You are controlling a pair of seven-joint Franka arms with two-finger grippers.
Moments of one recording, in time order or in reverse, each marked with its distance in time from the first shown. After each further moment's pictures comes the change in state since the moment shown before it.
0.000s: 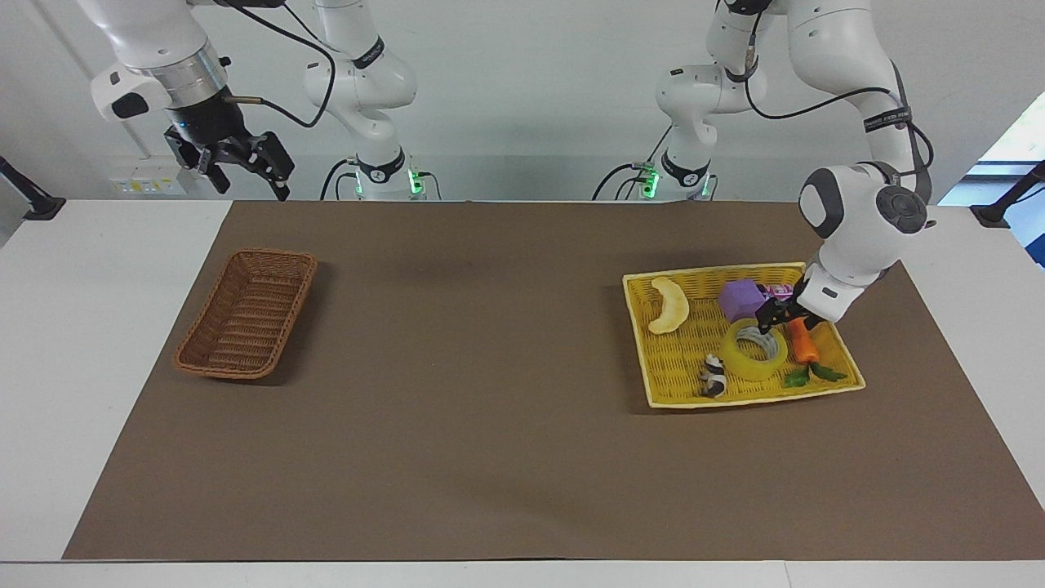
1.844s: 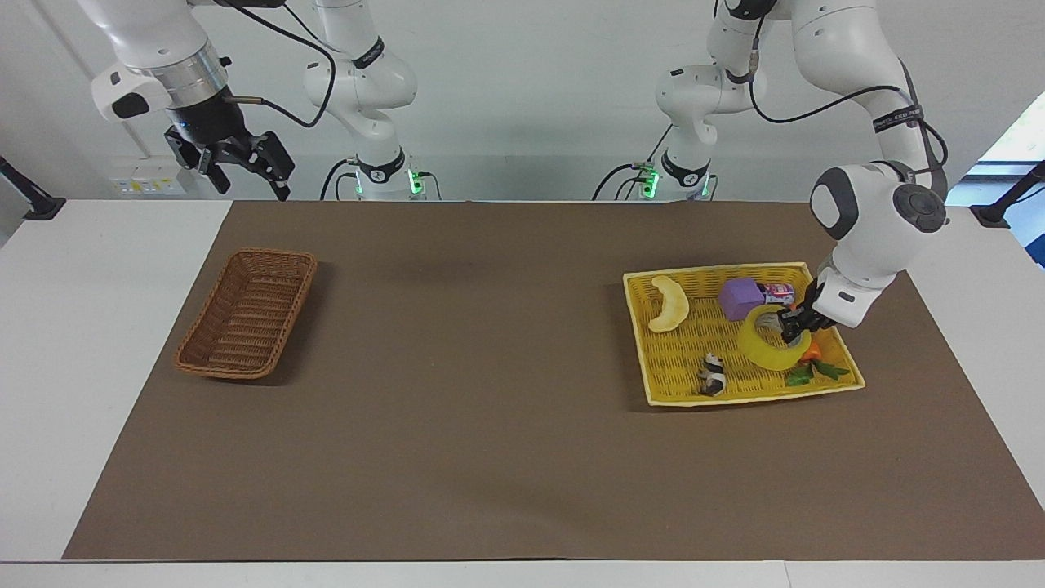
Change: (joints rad) left arm 0.010 0.018 -0.019 0.124 -0.001 -0.089 -0.056; right arm 0.002 0.000 0.002 0.000 0.000 0.000 -0.007
